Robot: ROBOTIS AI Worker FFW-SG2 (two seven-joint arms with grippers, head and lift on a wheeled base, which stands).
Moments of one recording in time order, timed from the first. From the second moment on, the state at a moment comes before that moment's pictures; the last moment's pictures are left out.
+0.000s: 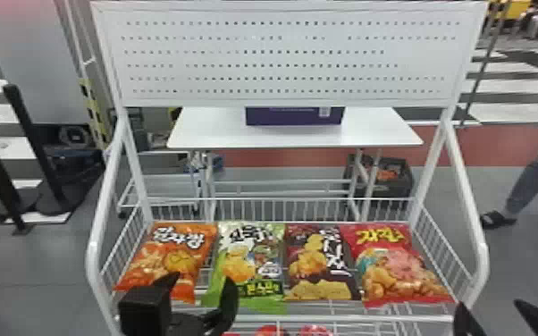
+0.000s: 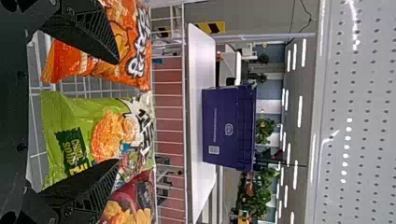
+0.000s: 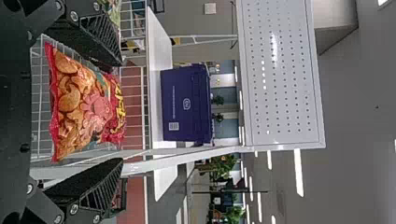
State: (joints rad) left arm 0.33 0.18 -0.24 -2.05 0.14 0.31 0.20; right arm 0.71 -0.24 -0.14 -2.14 -0.33 -0.15 0.10
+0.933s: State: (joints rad) left arm 0.00 0.12 -0.35 -1.79 0.18 0.57 0.24; right arm 0.72 -0.23 -0.13 -2.14 -0.32 -0.16 0.10
